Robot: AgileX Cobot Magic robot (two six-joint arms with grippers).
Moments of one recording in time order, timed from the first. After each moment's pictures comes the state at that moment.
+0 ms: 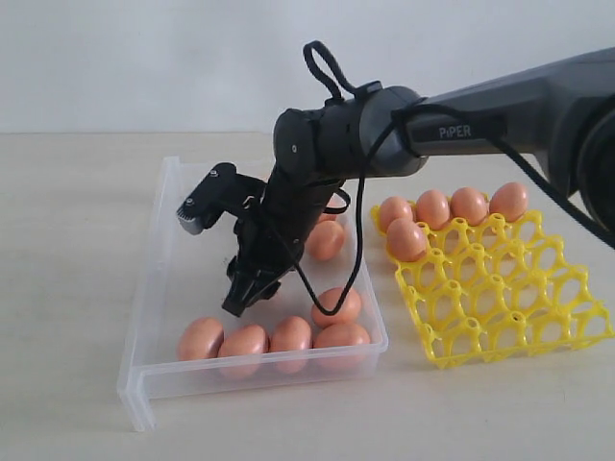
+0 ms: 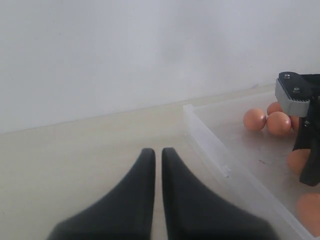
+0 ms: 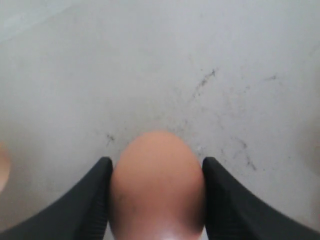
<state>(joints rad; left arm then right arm) -0.13 0.00 0.00 0.20 0.18 -0.09 0.72 2.22 -1.60 0.29 0.66 -0.71</state>
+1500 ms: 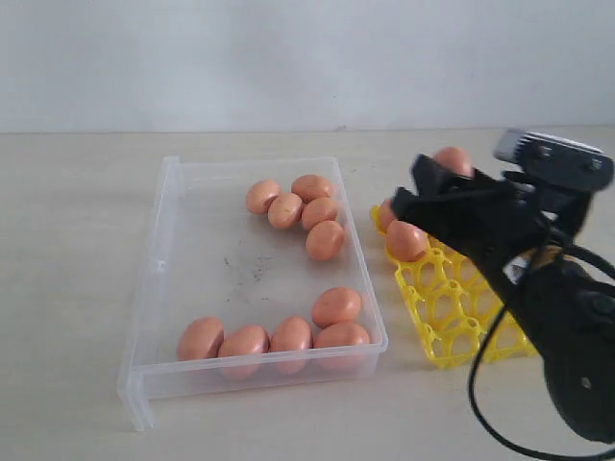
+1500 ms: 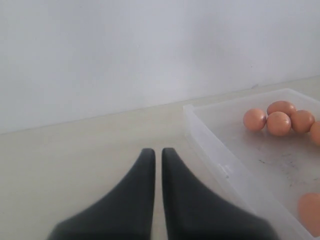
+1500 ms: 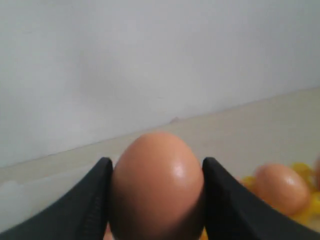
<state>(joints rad) -0.13 0.00 0.00 0.20 0.18 -0.09 0.64 1.73 -0.41 0.45 -1.21 0.26</state>
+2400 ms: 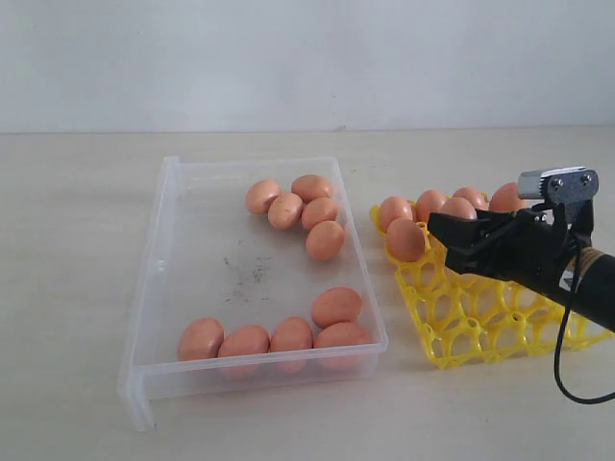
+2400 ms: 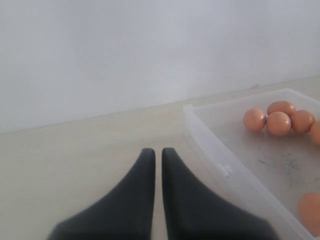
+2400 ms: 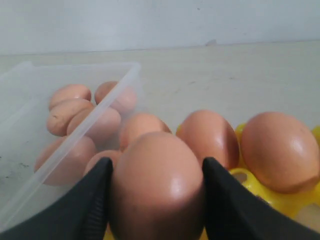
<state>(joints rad) -0.13 0.00 0.00 0.20 0.18 -0.09 0.05 2.03 -0.54 -0.60 -1.21 0.39</state>
